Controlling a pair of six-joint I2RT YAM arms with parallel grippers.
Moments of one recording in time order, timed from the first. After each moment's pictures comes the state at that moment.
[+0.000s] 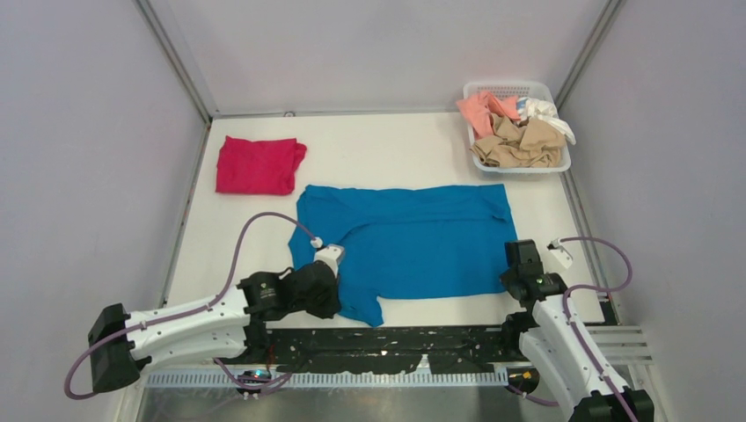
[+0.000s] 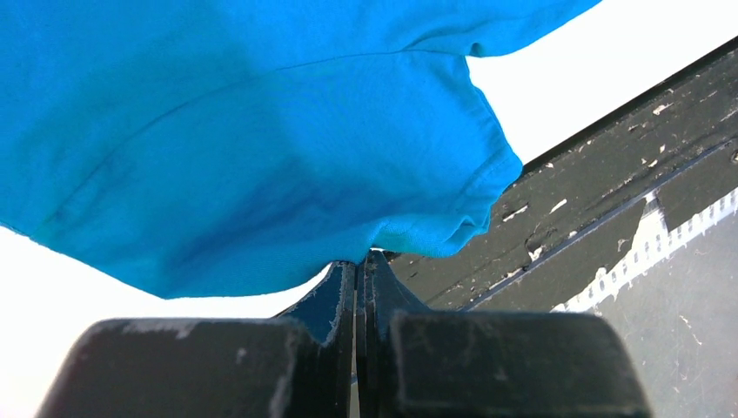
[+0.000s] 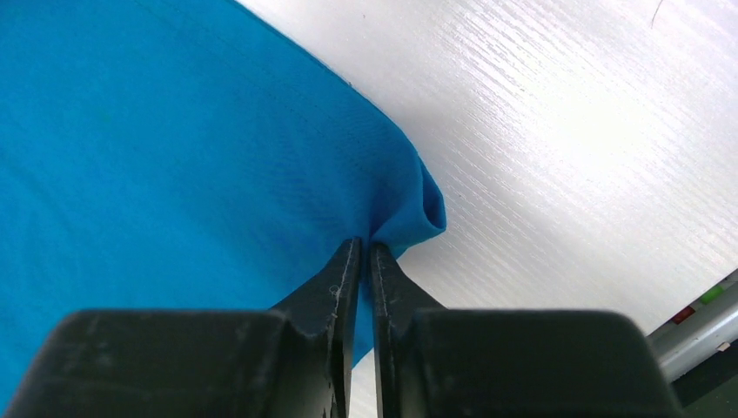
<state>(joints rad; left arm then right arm) -1.13 0.84 0.50 -0.59 -0.14 -0.75 0.11 0.65 0.30 -0.73 0.42 1.01</state>
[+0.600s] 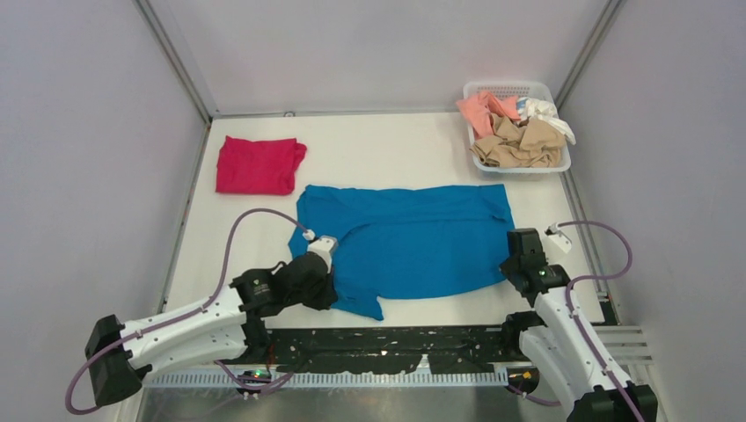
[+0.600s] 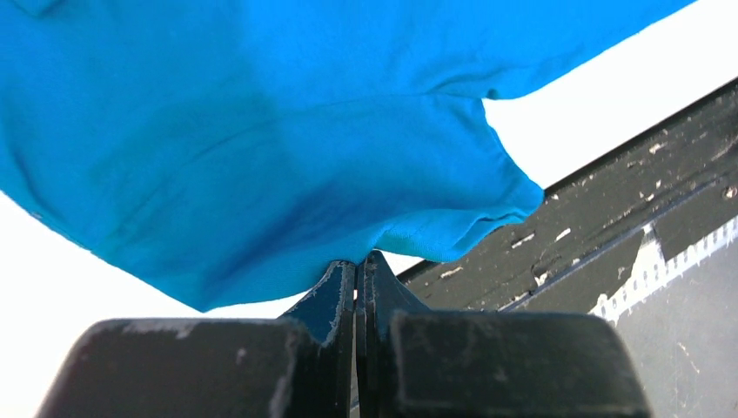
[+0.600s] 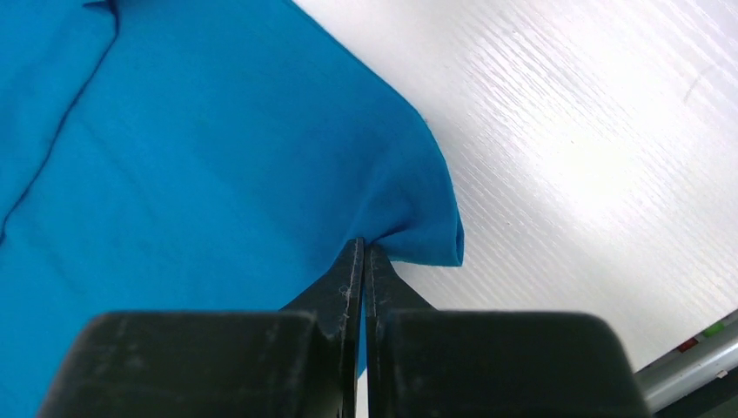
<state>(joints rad) -1.05 0.80 0.50 -0.60 -0.13 -0.70 0.11 0.68 0.37 -0.70 0.41 0.91</state>
